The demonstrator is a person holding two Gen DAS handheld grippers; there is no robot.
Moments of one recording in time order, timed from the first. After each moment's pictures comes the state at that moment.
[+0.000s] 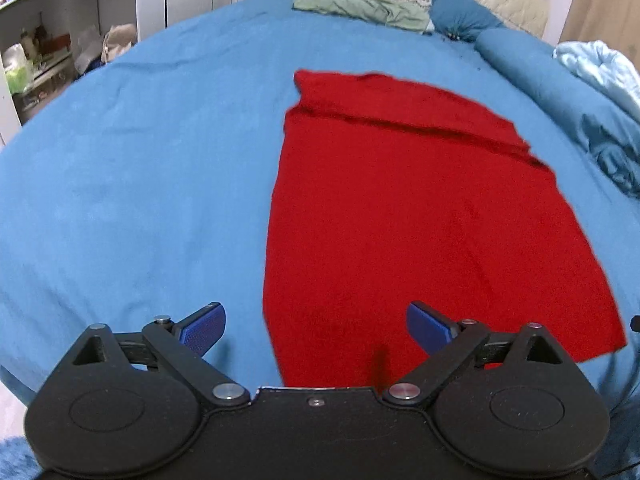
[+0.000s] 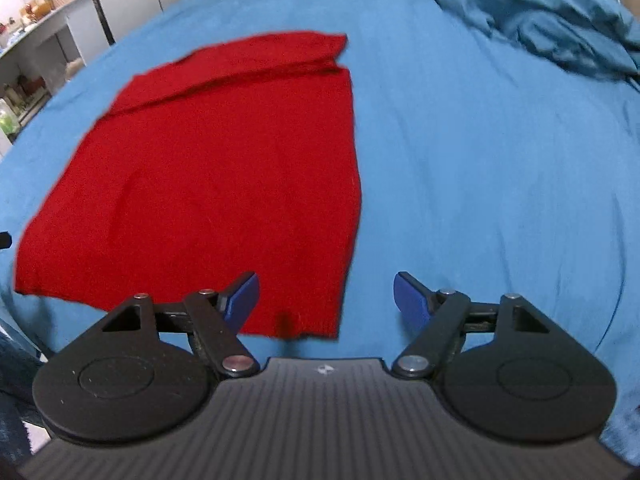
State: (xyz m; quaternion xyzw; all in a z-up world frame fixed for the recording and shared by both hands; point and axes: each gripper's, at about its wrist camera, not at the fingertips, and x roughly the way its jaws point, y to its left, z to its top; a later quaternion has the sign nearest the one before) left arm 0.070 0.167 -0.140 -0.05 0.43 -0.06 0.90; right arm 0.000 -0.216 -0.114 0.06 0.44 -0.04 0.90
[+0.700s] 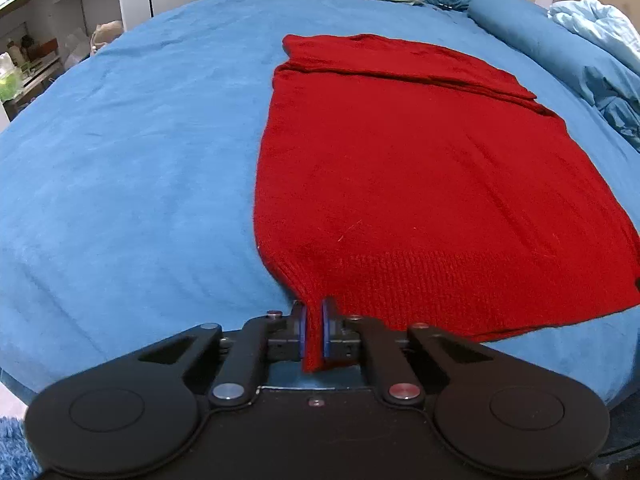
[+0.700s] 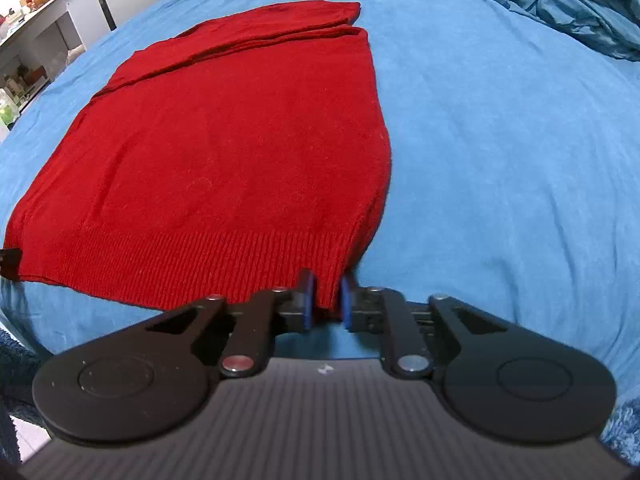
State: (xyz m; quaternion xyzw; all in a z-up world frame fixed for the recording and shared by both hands) left arm 0.060 0.152 -0.179 0.00 0.45 -0.06 0.89; right arm 0.019 -0.204 -0.157 0.06 0.45 -0.03 0.89
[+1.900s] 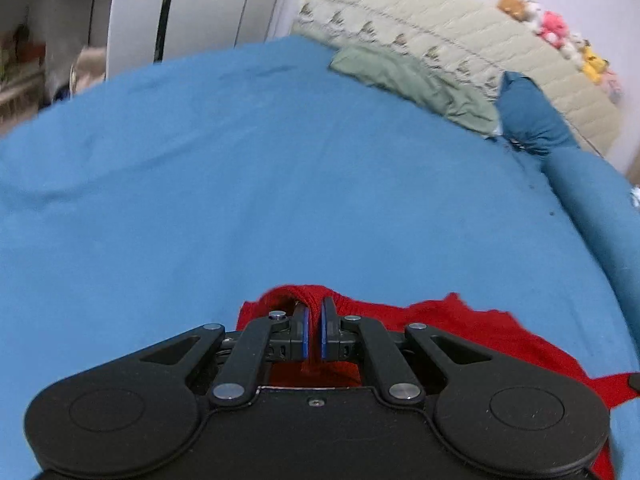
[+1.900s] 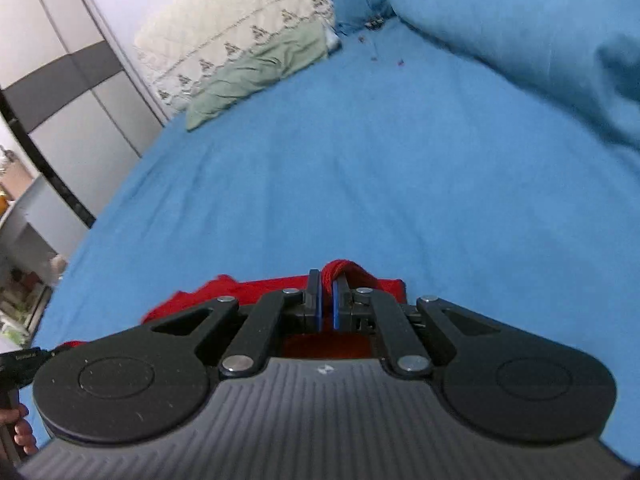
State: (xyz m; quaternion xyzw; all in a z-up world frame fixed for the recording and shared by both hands) left arm 0.494 0.141 -0.141 -0.16 0.37 0.00 0.92; right arm 0.434 -0.295 -0.118 0.23 0.32 -0.04 0.92
